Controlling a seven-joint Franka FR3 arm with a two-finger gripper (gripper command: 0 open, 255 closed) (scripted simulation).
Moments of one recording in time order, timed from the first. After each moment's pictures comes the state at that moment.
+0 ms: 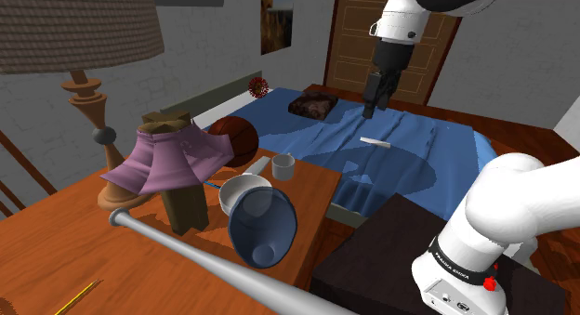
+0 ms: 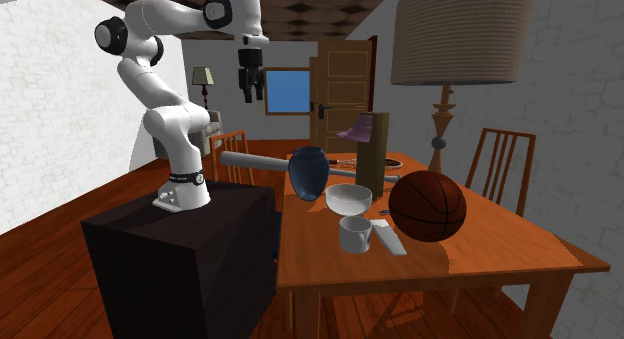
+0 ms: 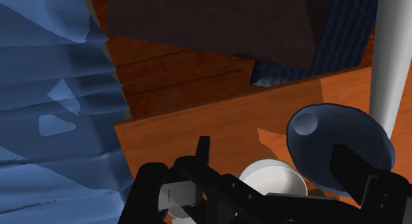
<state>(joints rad) 0.00 -0.82 0.05 -2.45 0.11 1.62 -0.10</state>
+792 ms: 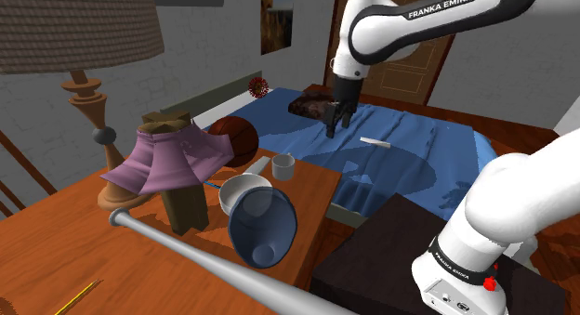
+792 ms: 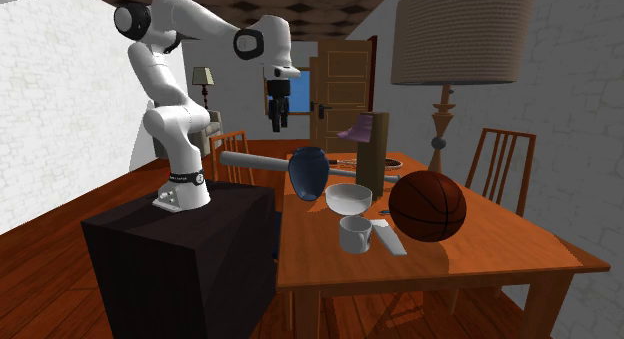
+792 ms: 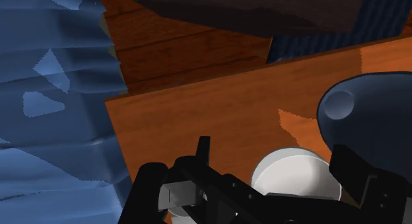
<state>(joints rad) -0.01 -0.50 0.09 -2.47 0.09 1.96 -0.12</state>
